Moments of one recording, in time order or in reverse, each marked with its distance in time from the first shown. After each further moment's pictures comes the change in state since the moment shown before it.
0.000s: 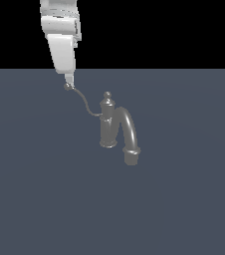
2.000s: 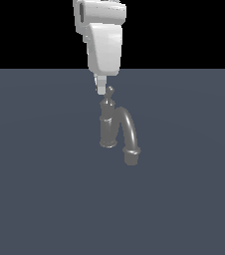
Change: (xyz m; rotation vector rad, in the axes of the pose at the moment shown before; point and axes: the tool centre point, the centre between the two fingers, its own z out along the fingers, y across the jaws) arm 0.076 0.092 -0.002 -0.002 0.000 -0.032
